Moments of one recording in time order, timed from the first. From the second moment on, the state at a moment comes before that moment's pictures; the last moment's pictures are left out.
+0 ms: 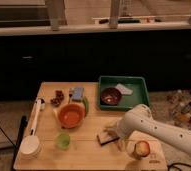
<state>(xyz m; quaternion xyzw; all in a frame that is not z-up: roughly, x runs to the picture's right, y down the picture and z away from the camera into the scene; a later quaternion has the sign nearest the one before) 0.121 0.276 0.805 -0.26 -0.23 -0.23 0.91</state>
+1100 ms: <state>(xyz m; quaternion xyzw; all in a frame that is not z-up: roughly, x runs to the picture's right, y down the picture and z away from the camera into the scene) 0.121 0.271 0.799 -0.26 -0.23 -0.23 0.91</state>
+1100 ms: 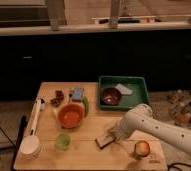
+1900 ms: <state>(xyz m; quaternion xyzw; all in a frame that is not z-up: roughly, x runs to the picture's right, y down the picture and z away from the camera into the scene) 0.069 0.254 0.795 -0.31 -0.21 -0.27 0.89</state>
